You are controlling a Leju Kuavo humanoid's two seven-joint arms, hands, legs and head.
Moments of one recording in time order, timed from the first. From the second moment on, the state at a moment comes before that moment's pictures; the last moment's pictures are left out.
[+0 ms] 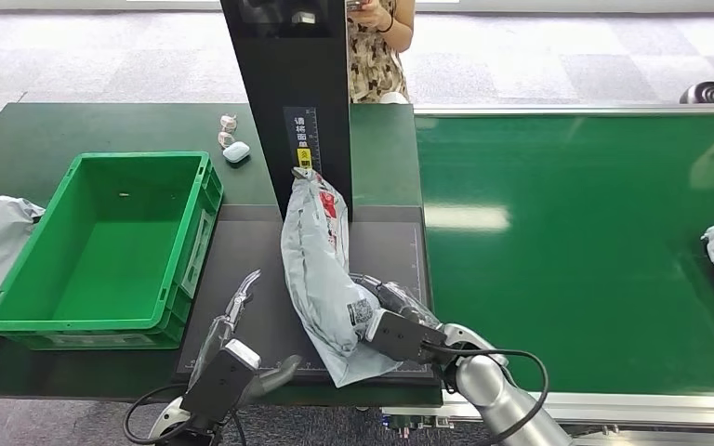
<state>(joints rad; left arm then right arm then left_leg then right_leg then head) 0.15 -0.04 -0.37 -1.74 -0.42 0.13 -0.18 -0.34 -0.04 0.55 -1.22 0.29 0.13 -0.27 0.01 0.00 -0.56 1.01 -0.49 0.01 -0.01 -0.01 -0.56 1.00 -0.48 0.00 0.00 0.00</state>
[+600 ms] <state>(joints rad) 0.15 -0.04 -0.36 -1.74 -0.43 0.17 -0.18 -0.39 -0.04 0.59 -1.08 0.38 -0.06 -0.15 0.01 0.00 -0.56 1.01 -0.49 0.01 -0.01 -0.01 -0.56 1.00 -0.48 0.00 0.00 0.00</state>
